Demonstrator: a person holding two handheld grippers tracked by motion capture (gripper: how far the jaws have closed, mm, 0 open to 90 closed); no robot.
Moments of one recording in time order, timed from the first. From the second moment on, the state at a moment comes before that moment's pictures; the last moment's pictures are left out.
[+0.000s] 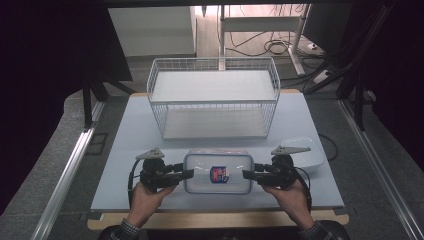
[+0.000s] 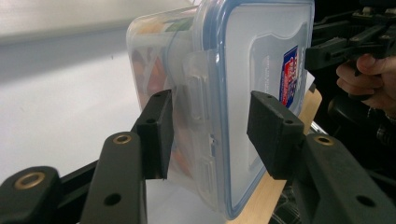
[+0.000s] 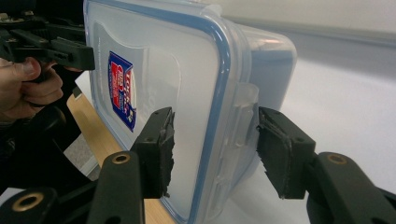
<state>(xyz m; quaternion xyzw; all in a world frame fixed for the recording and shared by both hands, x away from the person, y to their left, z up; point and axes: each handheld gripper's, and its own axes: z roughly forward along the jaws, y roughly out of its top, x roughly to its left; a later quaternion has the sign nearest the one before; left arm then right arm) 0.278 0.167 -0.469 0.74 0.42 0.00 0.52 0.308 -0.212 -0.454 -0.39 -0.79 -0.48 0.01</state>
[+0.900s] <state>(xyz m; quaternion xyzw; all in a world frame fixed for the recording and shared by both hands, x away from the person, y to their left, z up) 0.309 0.175 -0.410 0.72 0.42 0.04 0.55 0.343 -0.210 -0.395 -0.36 -0.78 -0.52 -0.02</state>
